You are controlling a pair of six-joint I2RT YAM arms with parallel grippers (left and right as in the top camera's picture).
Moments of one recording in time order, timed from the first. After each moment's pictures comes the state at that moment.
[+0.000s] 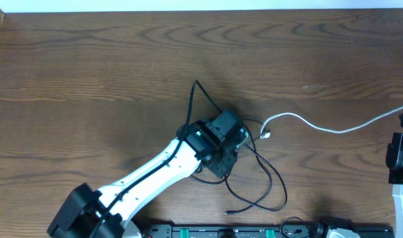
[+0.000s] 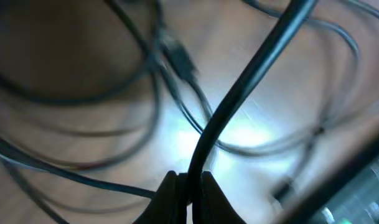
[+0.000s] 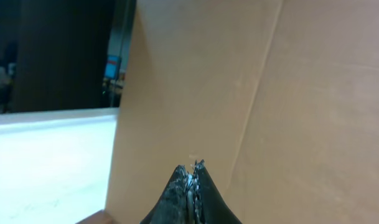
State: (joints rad) left arm -0.82 1.54 1.04 -0.82 0.14 -0.09; right arm -0.15 1.03 1.22 0.17 0.76 -0.43
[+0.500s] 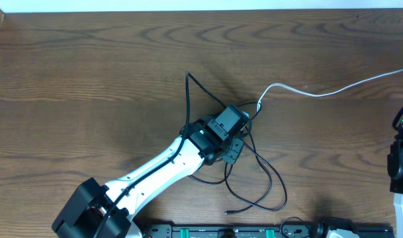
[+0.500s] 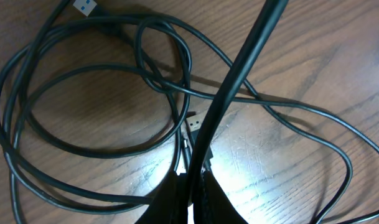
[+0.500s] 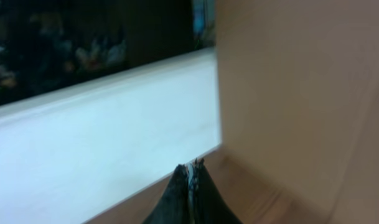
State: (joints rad) left arm -0.82 1.57 1.04 -0.63 0.06 -0.32; right arm -0.15 1.00 1.22 -0.23 0.45 0.14
